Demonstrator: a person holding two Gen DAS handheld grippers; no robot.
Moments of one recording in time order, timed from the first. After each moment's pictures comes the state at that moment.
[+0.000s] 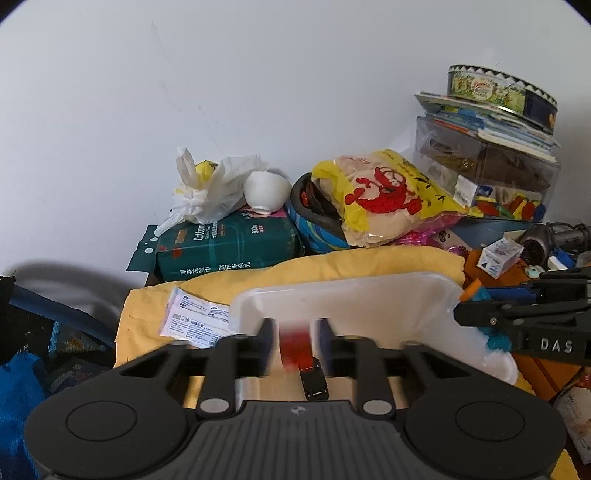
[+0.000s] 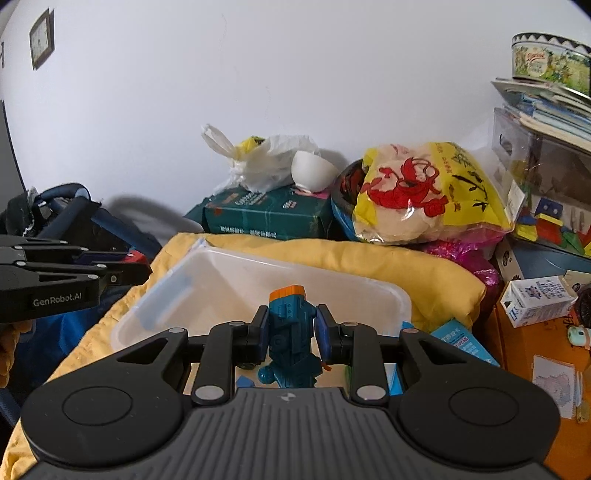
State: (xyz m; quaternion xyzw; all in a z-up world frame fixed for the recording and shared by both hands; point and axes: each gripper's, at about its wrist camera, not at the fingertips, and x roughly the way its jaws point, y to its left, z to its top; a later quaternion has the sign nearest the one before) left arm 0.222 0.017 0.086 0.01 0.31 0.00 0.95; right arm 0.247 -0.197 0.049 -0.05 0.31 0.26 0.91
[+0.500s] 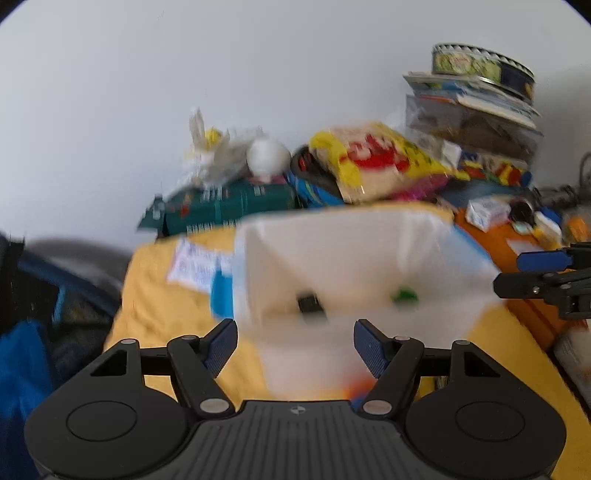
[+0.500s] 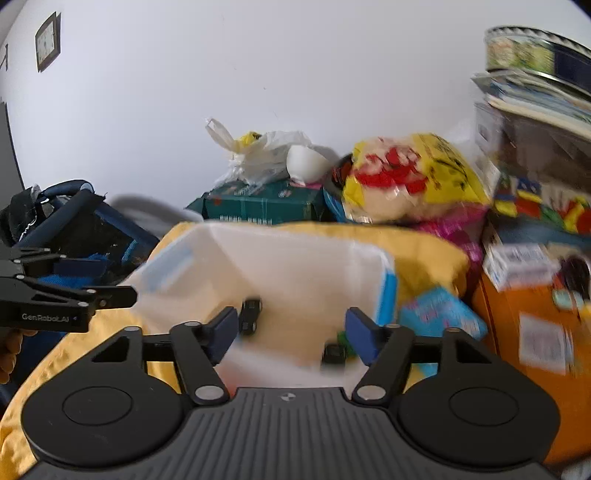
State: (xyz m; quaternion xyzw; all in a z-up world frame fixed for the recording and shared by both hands) left arm 0.135 0.025 0.033 0.01 0.31 -0.02 0.95; right arm 0.186 -0.234 0.024 -0.04 0.29 0.25 0.92
